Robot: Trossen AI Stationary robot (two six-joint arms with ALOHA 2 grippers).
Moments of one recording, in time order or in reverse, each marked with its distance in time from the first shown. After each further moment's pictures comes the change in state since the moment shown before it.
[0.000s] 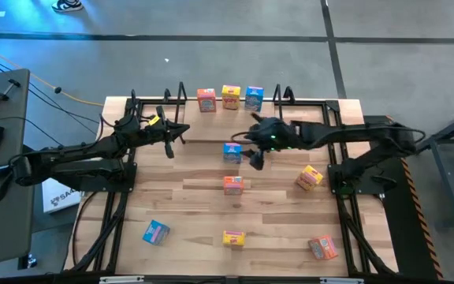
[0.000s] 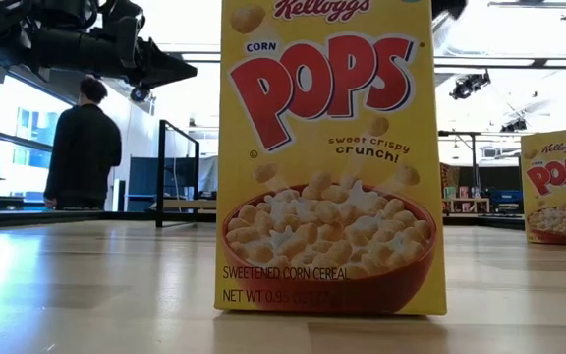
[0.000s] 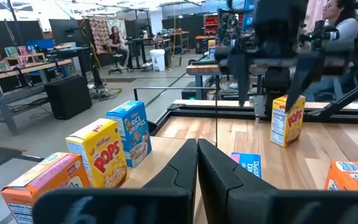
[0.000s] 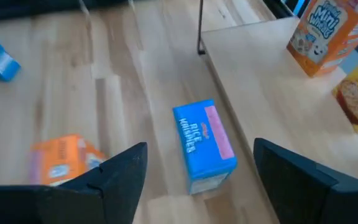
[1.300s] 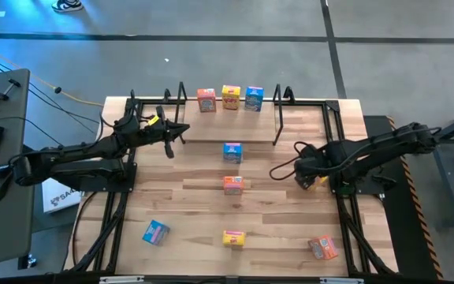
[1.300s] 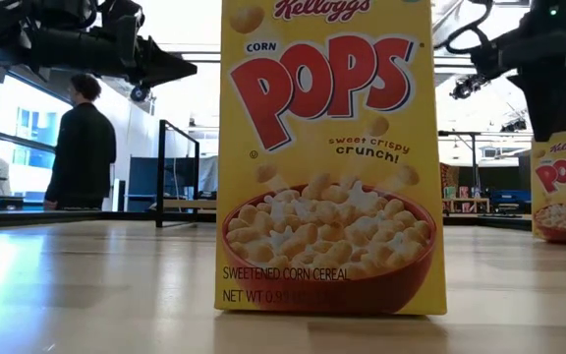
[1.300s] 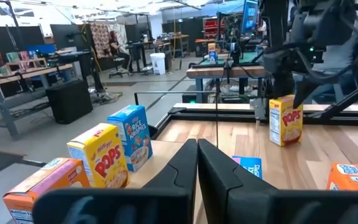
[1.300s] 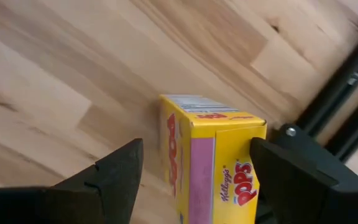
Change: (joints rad) left arm 0.000 0.000 -0.002 0.017 0.001 0.008; right arm 0.332 -0.285 -0.180 -1.010 0.081 1.038
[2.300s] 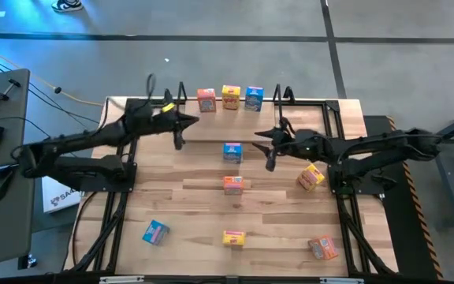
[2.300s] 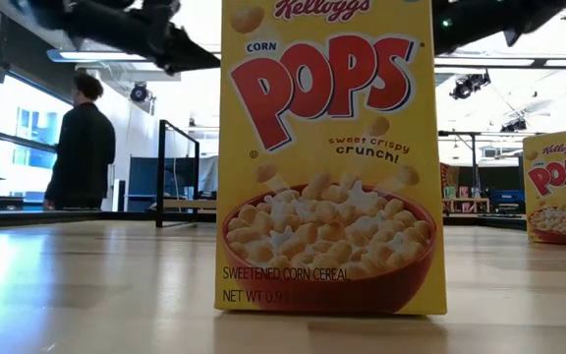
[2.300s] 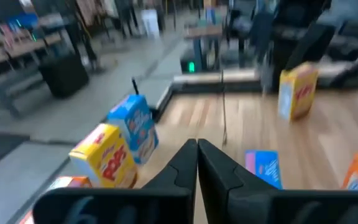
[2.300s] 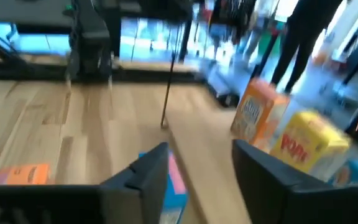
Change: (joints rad) left arm 0.012 0.175 0.302 -0.297 0.010 0.106; right arm -0.256 0.003 -0.268 1.630 0.134 -1.267
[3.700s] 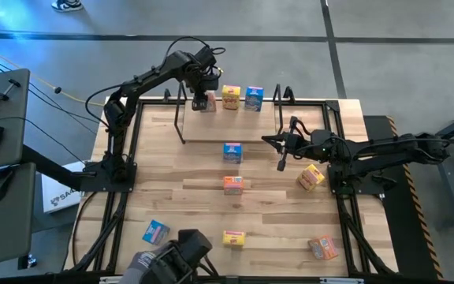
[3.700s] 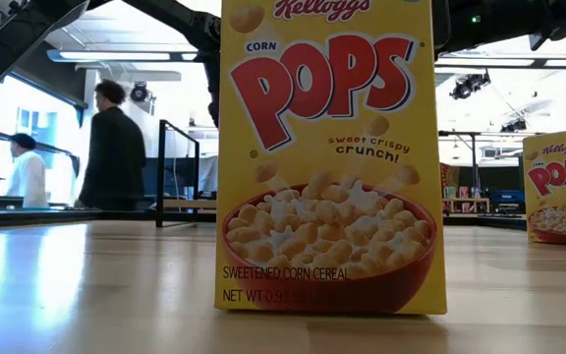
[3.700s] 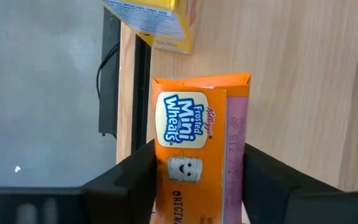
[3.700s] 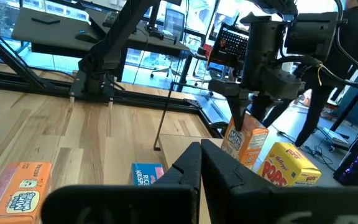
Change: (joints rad) left arm 0.286 1.096 1.334 -1.357 -0.095 0.489; right arm -0.004 -0.166 -0.130 0.106 -0.040 -0.139
